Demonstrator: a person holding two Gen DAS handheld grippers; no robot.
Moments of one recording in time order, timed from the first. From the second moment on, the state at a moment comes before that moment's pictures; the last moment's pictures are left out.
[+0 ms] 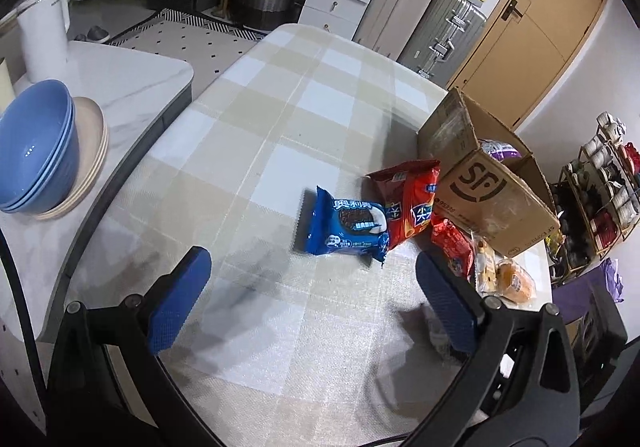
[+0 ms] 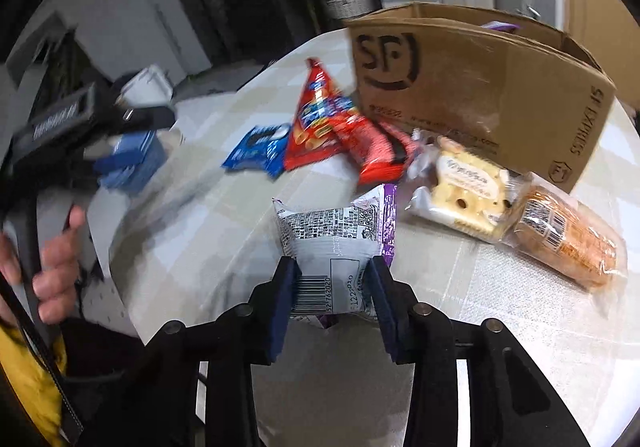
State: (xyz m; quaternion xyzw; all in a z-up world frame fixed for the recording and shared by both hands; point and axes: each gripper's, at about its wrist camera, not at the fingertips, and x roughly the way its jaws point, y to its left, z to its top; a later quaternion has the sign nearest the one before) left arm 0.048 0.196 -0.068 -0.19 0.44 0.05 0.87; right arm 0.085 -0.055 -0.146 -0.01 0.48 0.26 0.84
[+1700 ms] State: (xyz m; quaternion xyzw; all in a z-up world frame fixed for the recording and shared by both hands) left arm 0.101 0.199 -0.110 -0.14 0.51 0.09 0.85; right arm 0.067 -0.068 -0.120 0.06 0.43 0.31 0.85
